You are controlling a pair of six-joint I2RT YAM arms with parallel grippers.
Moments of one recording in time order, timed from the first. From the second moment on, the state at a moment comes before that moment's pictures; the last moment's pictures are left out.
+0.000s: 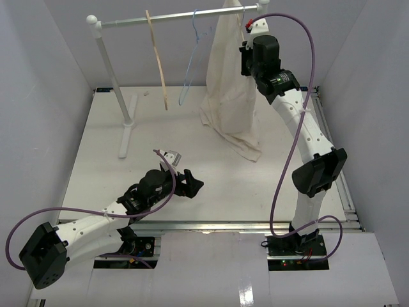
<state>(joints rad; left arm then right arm) -0.82 0.90 0.35 0.24 -0.05 -0.49 0.45 1.90 2.17 -0.49 0.23 0.01</state>
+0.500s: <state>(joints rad) -0.82 0.93 0.35 0.24 -0.04 -0.47 0.43 1.78 1.96 -0.35 0.17 -0.08</state>
